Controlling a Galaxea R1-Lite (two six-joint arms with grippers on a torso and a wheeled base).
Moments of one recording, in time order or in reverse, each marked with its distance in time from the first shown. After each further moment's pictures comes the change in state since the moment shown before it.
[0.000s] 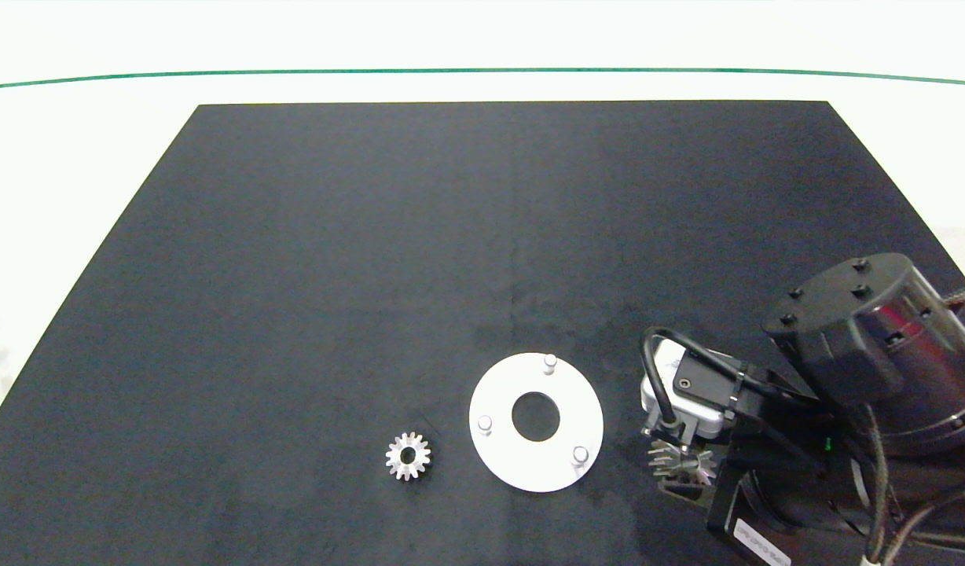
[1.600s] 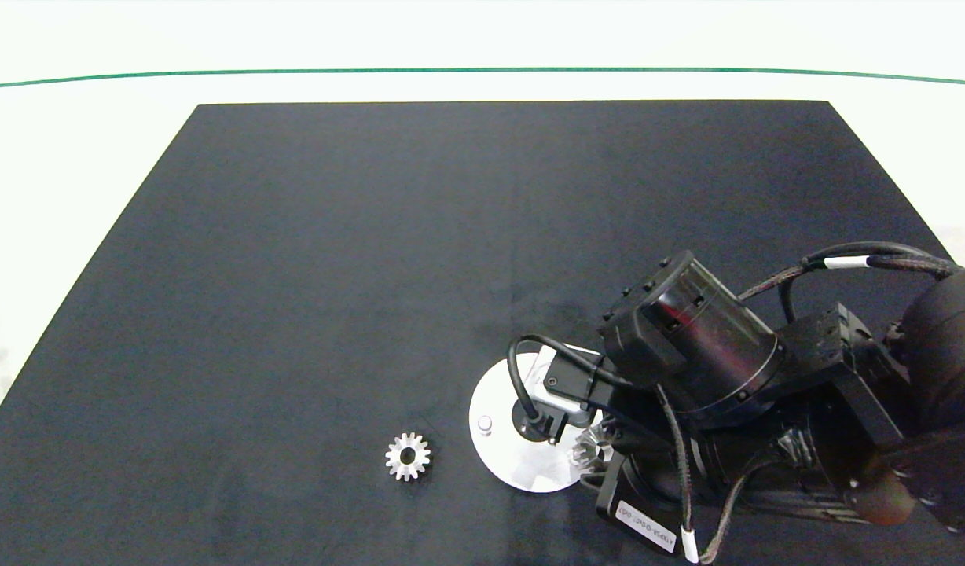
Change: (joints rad) left arm -0.001 0.021 -0.022 -0.003 0.002 0.000; right arm 0.090 0.222 -0.240 0.098 -0.034 -0.001
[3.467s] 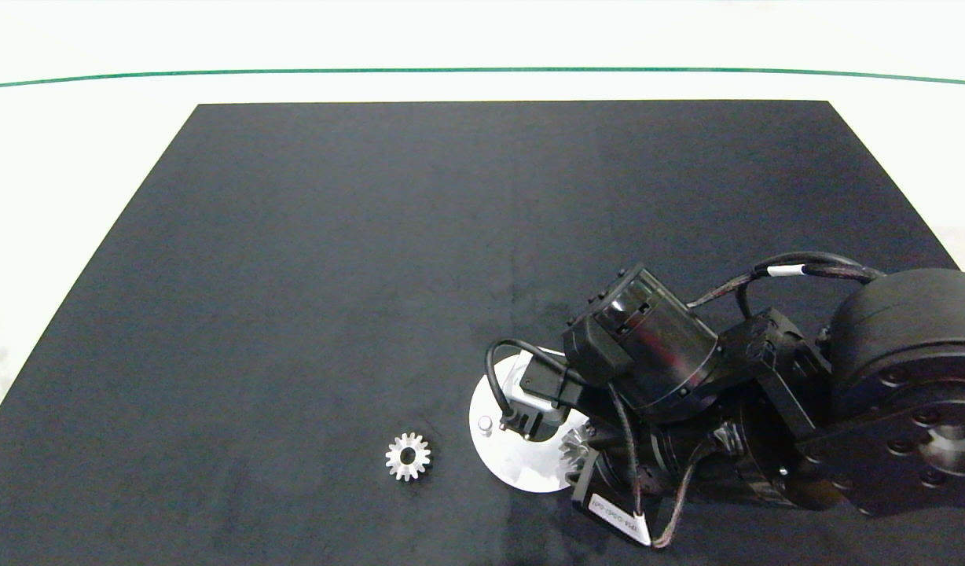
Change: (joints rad) left arm -0.004 0.013 -0.006 -0.023 0.000 0.001; right arm -0.008 0.068 -0.036 -0.005 0.000 0.004
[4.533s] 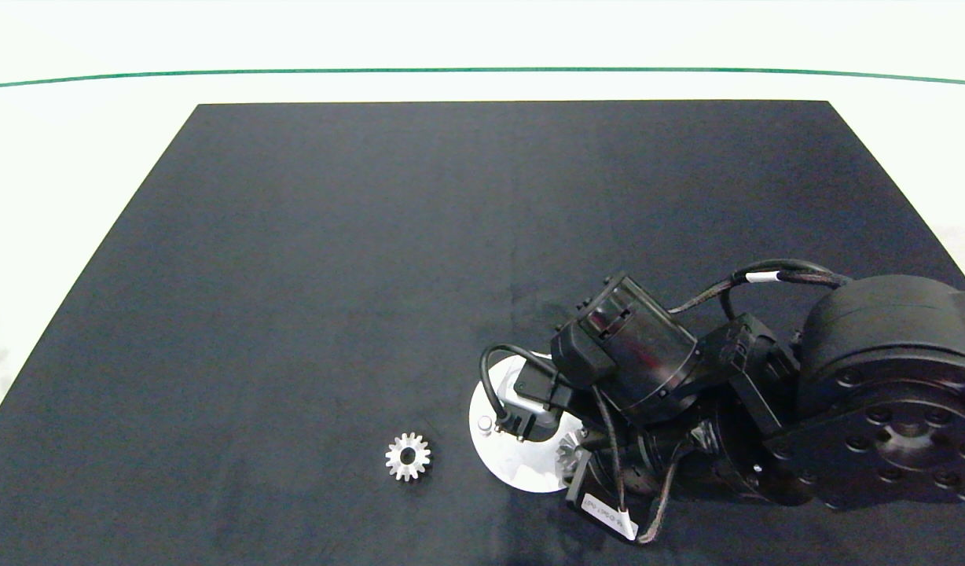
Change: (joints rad) left arm -0.001 0.008 0.000 0.000 0.000 -0.001; right arm -0.008 0.029 -0.007 0.000 0.000 0.001
